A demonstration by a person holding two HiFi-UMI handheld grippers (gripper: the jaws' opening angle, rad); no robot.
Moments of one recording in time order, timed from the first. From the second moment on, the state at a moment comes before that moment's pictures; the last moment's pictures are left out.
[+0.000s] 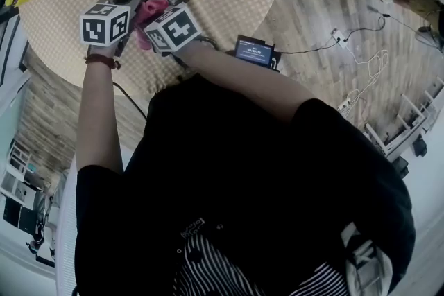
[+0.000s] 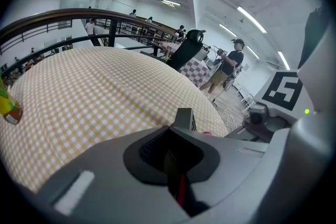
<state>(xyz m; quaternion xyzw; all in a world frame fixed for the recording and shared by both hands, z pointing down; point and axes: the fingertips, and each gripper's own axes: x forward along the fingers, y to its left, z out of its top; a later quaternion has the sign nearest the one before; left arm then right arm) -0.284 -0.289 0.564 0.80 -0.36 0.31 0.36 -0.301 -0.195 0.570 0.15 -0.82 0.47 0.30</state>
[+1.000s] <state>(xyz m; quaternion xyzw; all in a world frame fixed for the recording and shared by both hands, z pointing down) -0.284 -0.290 0.566 0.80 -0.37 0.30 0.35 -0.300 -0.206 0.562 0.16 -0.82 0.48 0.27</state>
